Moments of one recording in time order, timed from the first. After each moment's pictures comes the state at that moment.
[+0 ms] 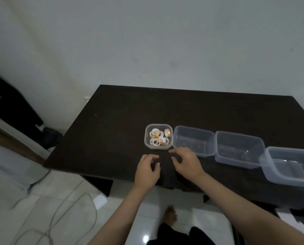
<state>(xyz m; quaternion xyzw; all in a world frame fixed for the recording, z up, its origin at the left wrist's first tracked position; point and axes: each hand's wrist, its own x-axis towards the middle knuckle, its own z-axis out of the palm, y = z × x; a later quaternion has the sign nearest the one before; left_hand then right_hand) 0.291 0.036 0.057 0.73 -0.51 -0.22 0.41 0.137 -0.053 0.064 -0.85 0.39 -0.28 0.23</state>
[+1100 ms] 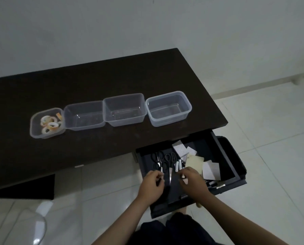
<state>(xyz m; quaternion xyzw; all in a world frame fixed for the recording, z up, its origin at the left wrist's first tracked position) -0.053 0.109 -0.007 0.61 -0.62 -0.46 0.19 -0.243 0.115 -0.022 -0.66 0.67 -0.14 0.30</state>
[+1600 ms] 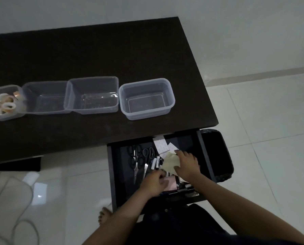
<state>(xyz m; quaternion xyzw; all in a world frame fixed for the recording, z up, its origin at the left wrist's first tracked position) -0.177 0.077 -0.066 0.62 -0.59 -0.51 0.00 -0.342 0.028 -0.060 -0.68 0.67 0.10 0.29</state>
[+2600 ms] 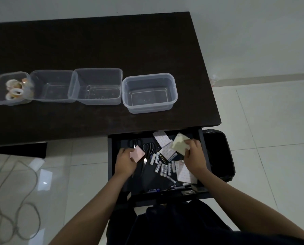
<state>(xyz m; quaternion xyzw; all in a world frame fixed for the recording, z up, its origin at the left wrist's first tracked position) -0.110 0.050 -0.065 0.79 -0.48 -0.36 0.15 -0.368 0.014 -0.054 -0.63 0.69 -0.15 0.31</state>
